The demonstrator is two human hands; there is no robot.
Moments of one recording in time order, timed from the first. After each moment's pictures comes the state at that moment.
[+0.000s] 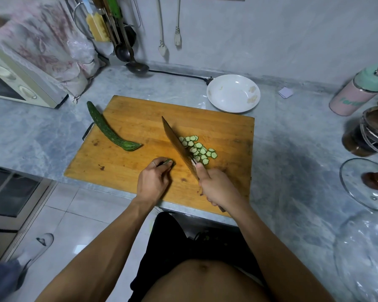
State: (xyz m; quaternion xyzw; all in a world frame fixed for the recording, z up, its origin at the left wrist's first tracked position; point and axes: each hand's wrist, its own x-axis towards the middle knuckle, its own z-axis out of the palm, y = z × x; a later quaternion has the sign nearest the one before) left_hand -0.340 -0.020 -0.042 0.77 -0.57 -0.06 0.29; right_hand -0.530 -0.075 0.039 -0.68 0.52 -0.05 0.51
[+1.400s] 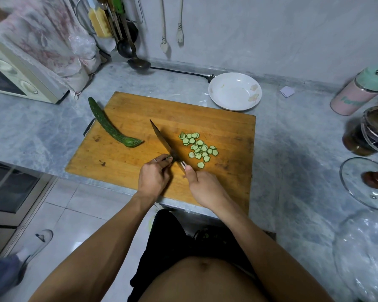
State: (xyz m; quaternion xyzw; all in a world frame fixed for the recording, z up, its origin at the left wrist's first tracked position) left_hand -0.338 -0.021 -0.046 0.78 -0.56 -0.08 0.29; right_hand -0.509 -0.059 0.029 -0.74 0.50 -0.04 0.46
